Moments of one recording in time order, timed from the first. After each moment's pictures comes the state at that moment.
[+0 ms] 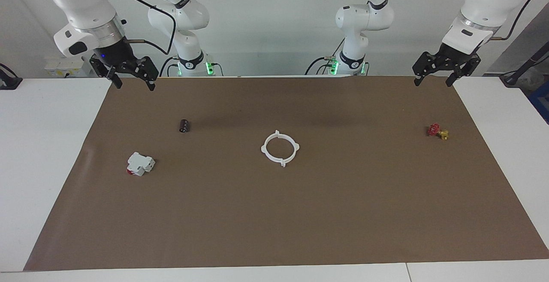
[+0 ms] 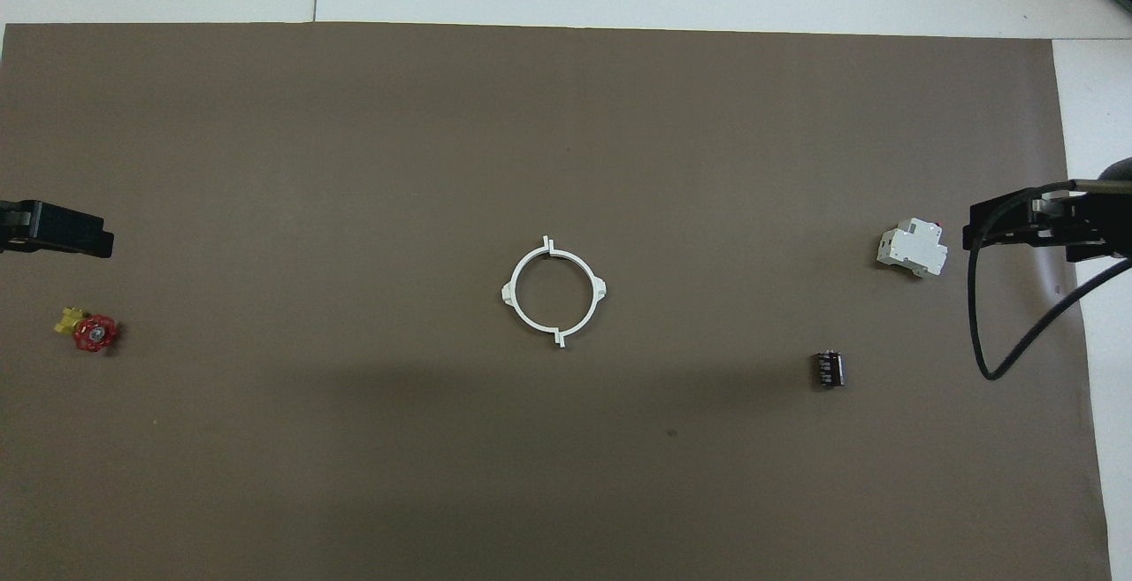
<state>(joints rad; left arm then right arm) -0.07 -0.05 0.04 -1.60 -0.01 1.56 0.08 0.03 -0.03 -0.02 -1.59 0.00 1.54 0.14</state>
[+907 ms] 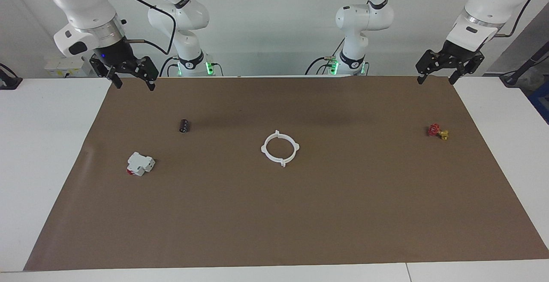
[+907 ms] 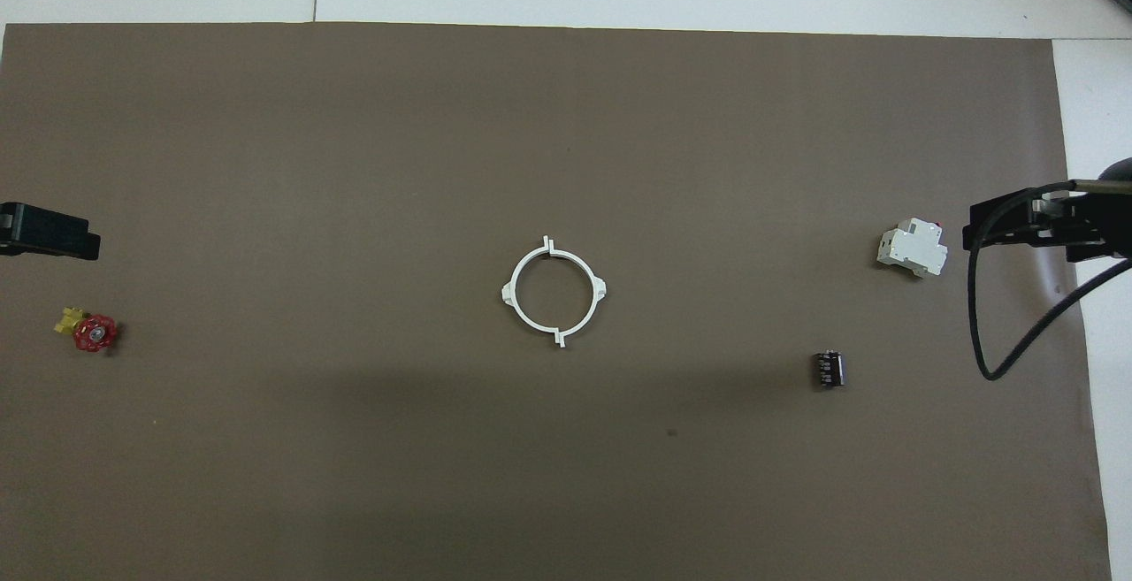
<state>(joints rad) -0.05 -0.07 0.04 -1.60 -0.01 1.54 0.08 0.03 -0.03 -0.02 -1.59 0.00 1.54 0.14</state>
